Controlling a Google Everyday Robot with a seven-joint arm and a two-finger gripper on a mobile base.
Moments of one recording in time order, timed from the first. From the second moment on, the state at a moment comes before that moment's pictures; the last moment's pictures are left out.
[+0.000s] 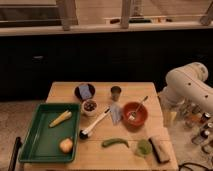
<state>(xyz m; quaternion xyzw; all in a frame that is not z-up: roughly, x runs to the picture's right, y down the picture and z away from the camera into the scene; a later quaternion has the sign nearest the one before) 0.292 0.110 0.681 -0.28 0.02 0.03 0.96</state>
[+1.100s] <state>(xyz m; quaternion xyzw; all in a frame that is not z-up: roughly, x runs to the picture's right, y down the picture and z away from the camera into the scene) 0.260 0.124 0.690 -0.28 0.01 -0.07 0.96</state>
